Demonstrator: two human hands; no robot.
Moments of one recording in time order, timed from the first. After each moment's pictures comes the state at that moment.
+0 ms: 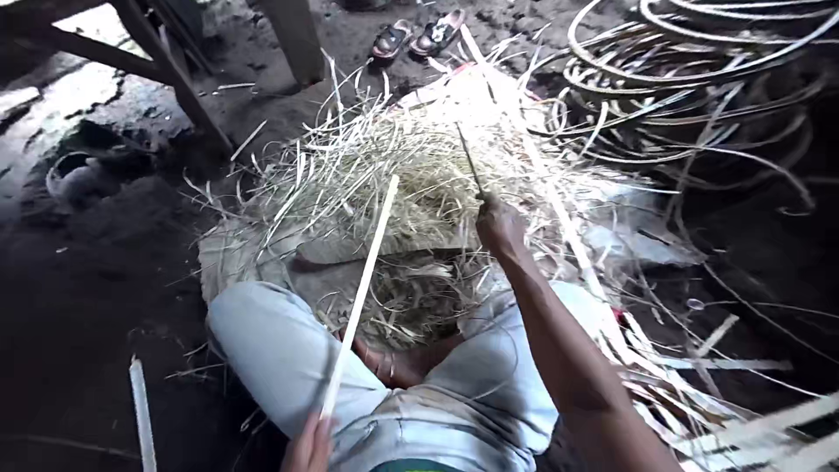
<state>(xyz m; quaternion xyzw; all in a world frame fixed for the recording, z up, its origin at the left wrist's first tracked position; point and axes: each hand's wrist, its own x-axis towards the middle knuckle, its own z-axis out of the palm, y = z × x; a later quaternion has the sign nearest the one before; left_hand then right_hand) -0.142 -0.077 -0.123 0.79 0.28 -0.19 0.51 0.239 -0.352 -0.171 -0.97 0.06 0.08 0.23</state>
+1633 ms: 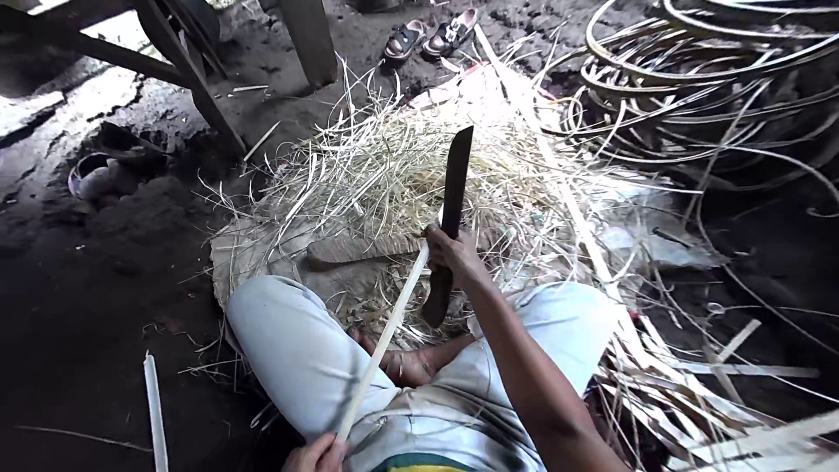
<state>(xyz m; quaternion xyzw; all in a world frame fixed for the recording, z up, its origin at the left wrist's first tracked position) -0.160 -0.044 -0.142 0.80 0.16 -0.29 0.50 0.170 -0.270 -0.166 -0.63 0.06 0.19 0.75</state>
